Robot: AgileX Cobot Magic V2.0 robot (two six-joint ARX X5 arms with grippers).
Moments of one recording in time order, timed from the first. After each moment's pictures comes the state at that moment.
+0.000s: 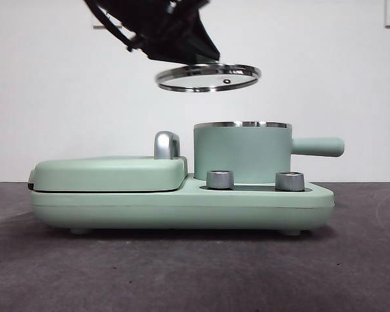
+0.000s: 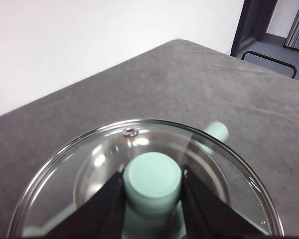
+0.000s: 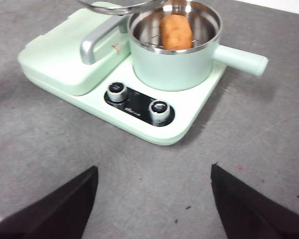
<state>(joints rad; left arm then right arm) -0.57 1.67 1.33 0.06 0.27 0.06 0.40 0.39 0.82 -0.94 -0.14 0.02</state>
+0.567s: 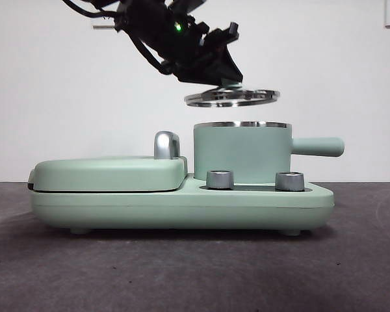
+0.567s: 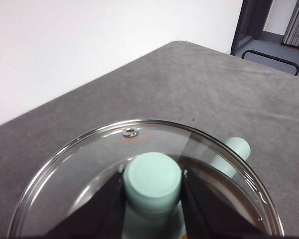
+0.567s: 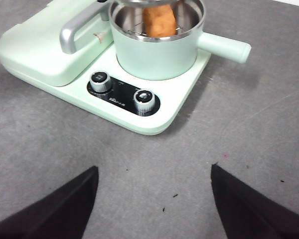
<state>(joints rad) -0.58 1.89 1.50 0.11 0.29 0.09 0.40 0.39 0.82 -0.97 -0.08 0.02</state>
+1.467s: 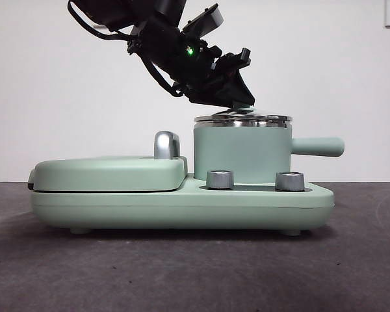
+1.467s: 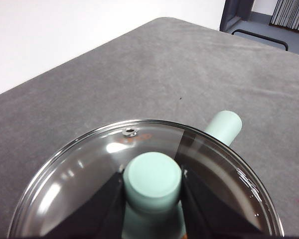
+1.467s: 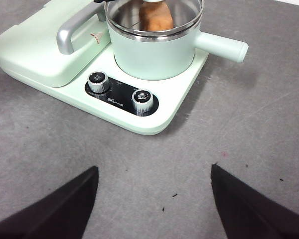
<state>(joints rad) -0.61 1.94 1.50 0.10 0.31 0.12 0.40 0.39 0.82 -0.97 -0.08 0.03</state>
